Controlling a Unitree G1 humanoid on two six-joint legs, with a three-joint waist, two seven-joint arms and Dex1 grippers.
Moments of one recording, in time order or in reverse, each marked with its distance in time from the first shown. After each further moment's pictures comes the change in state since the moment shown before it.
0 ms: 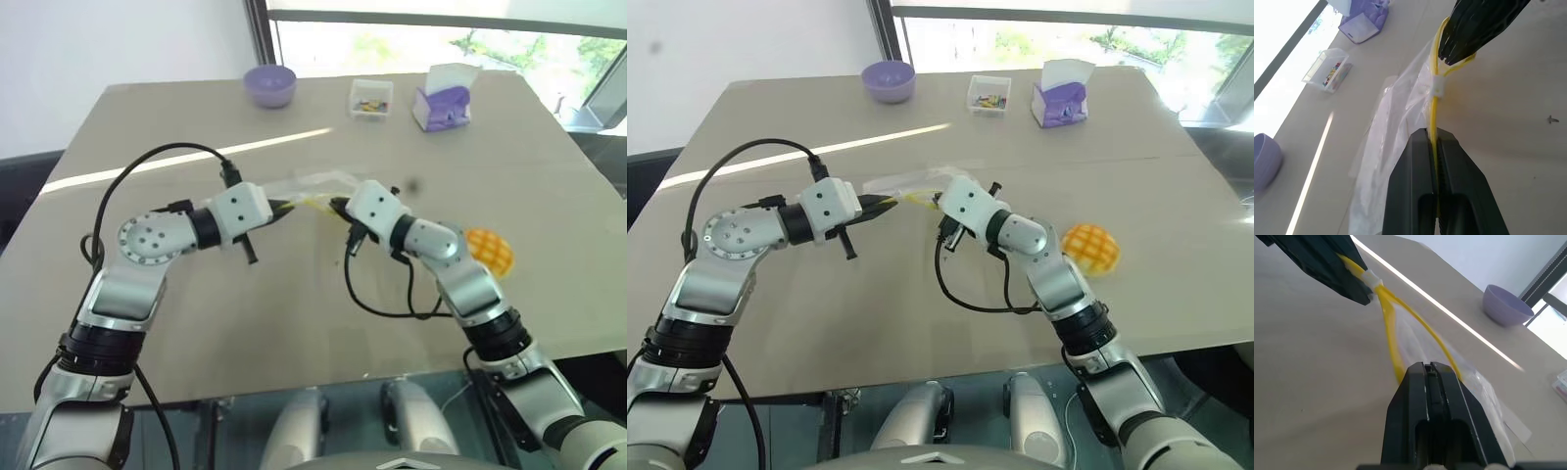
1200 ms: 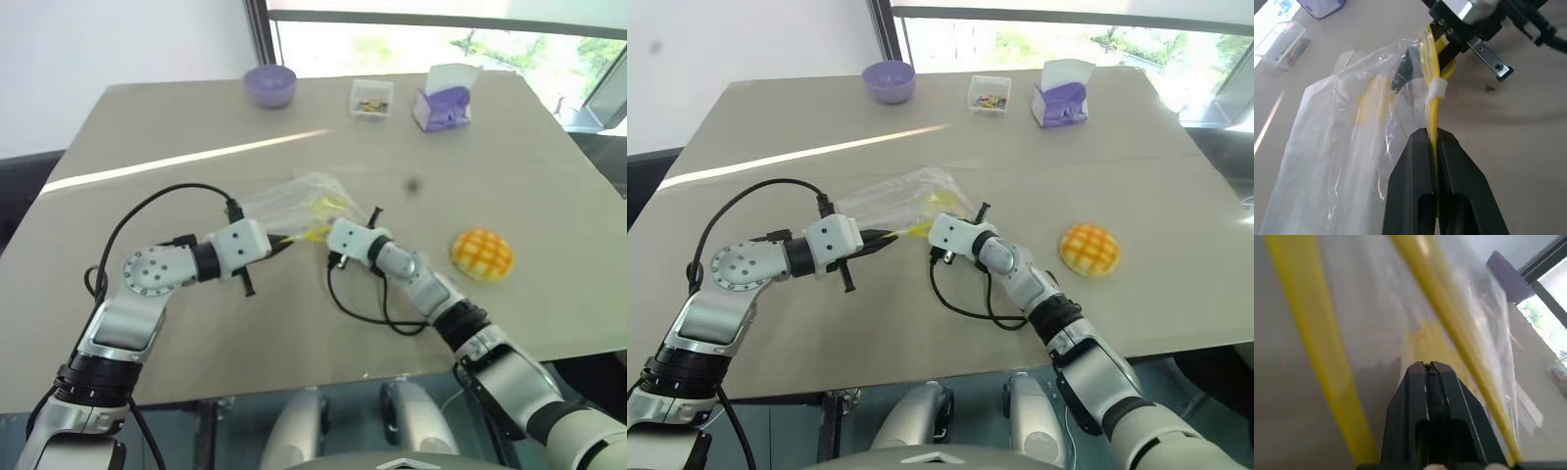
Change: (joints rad) left arm 0.160 -0.002 0.004 -0.021 -0.012 -0.034 -0.026; right arm -0.086 0.076 0.130 0.622 -0.290 -0.465 -0.343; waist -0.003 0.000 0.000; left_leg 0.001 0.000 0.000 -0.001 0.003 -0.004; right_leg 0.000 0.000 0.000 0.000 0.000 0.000
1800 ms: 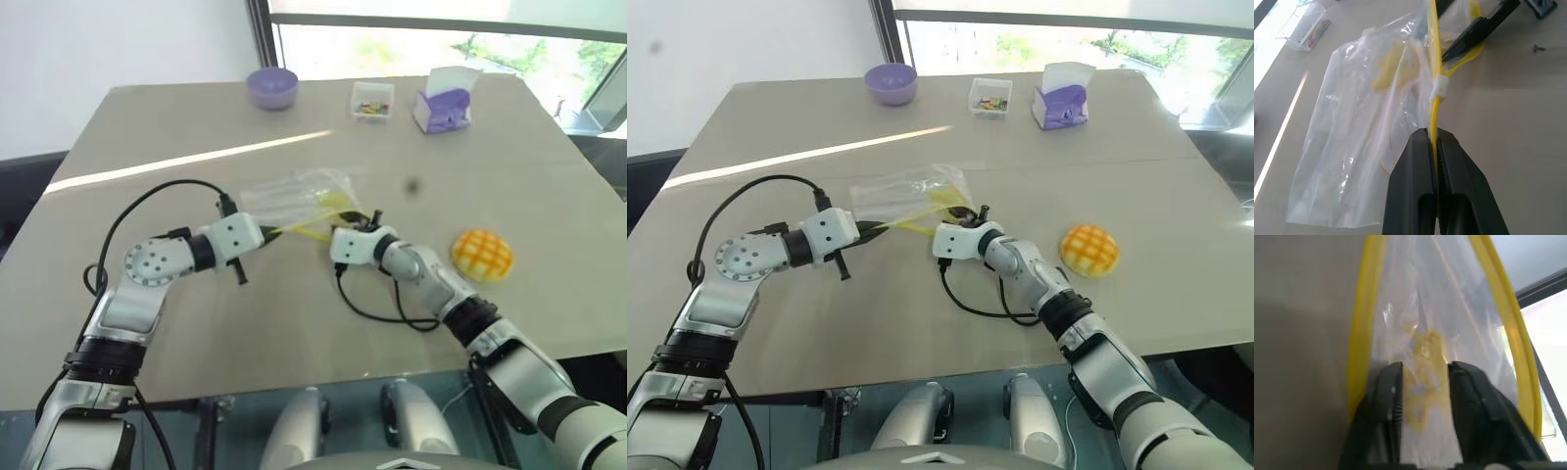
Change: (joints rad) left arm -0.092 -0.020 -0.009 0.242 0.082 -0.158 0.019; right arm -0.022 -0.076 0.044 -0.022 -0.151 -0.034 -0.049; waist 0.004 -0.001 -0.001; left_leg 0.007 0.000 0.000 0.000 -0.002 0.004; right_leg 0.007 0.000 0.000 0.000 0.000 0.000
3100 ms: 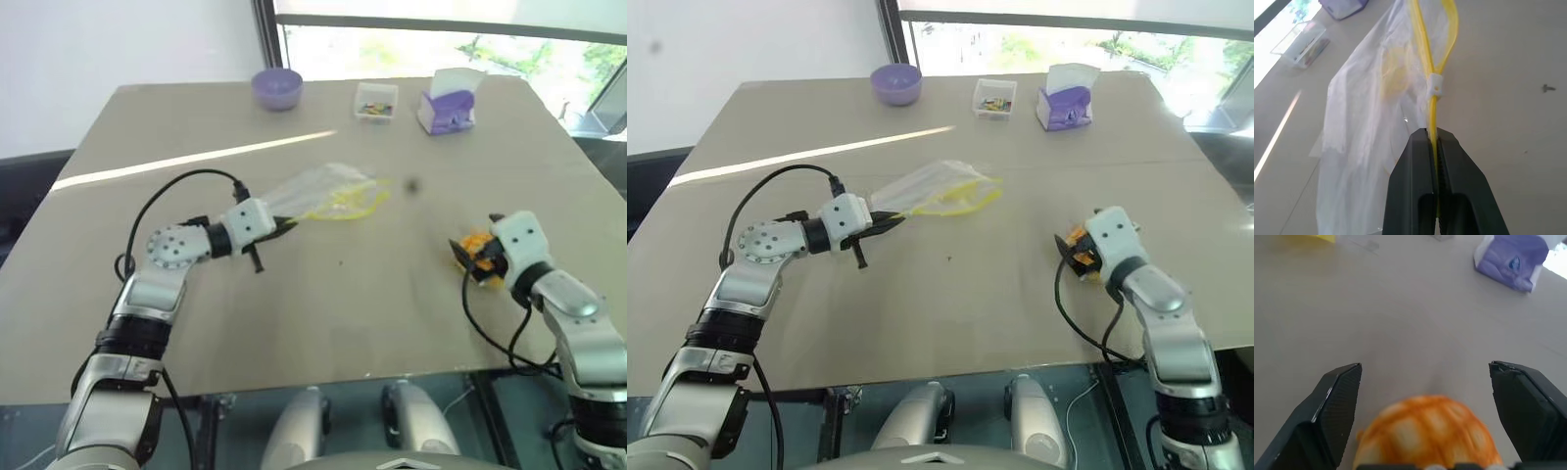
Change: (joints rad) left arm -0.134 -0.100 -0.026 0.148 -0.056 -0.073 -0.117; right arm 0.638 -0.265 -0.645 -1.021 0.582 0.825 0.281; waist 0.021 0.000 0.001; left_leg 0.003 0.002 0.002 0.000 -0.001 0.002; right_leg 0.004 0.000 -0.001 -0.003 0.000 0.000
